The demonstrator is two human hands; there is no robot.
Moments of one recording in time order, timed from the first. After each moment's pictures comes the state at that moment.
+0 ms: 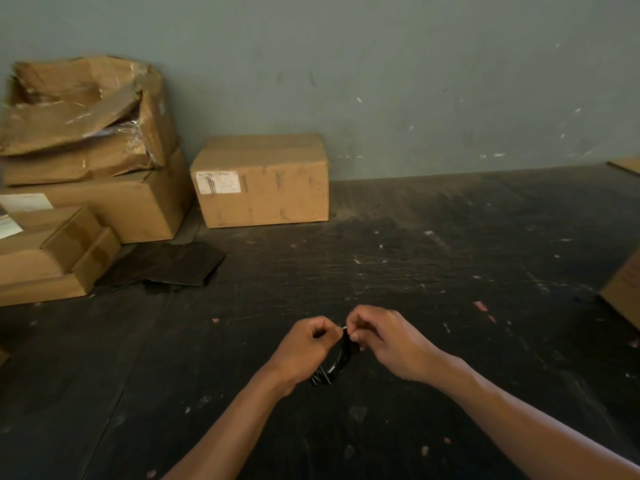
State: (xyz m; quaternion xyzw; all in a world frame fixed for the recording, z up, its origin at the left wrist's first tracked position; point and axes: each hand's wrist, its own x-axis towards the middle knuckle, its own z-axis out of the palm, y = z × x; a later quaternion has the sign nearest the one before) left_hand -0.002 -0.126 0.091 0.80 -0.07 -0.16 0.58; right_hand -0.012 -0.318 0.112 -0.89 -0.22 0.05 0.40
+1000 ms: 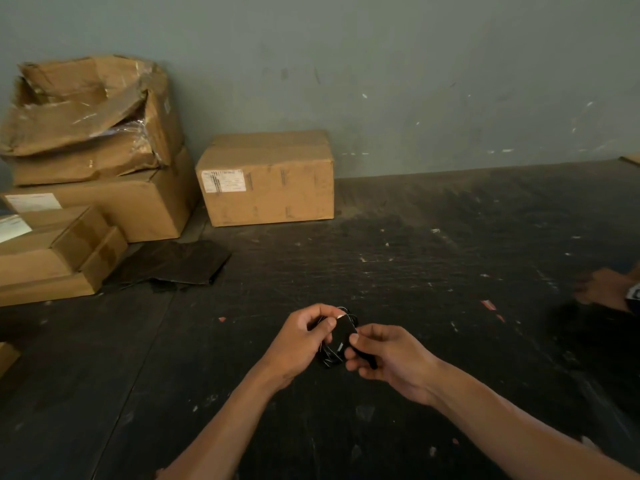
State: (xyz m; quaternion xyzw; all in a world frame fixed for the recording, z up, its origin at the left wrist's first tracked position) left_hand 0.006 -0.109 0.091 0.77 -0.10 -0.12 0.62; right_hand -0.021 -0.304 0.094 -0.60 0.07 0.27 0.75
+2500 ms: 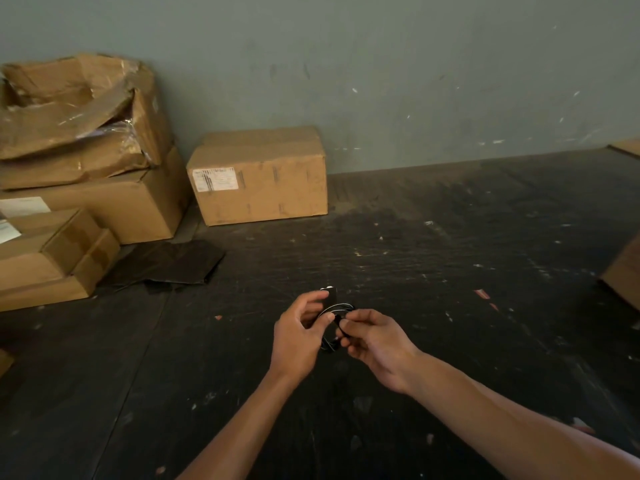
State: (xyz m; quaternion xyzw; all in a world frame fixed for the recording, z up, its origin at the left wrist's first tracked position) left_hand 0.000 -0.124 0.077 0.80 -0.05 0.04 0.60; right_hand -0.023 -0.279 0.100 -0.56 0.15 0.17 0.80
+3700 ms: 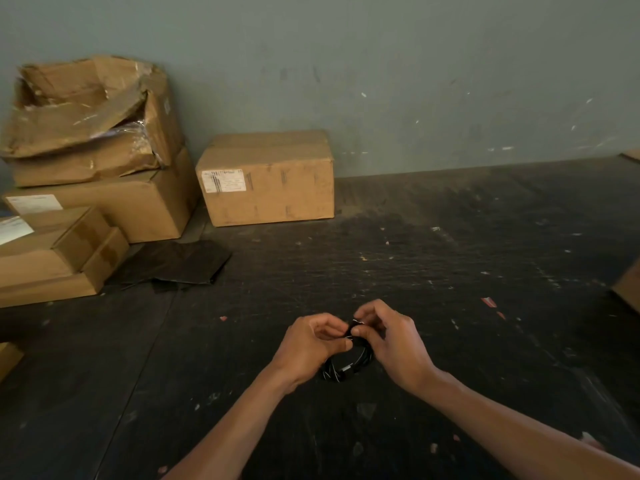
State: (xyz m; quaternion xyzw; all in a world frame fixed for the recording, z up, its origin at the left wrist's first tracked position) left_hand 0.001 -0.119 0.084 0.82 -0.09 -0.13 0.56; right_hand -0.014 -0.303 0.077 -0.86 -0.15 -0.09 0.48
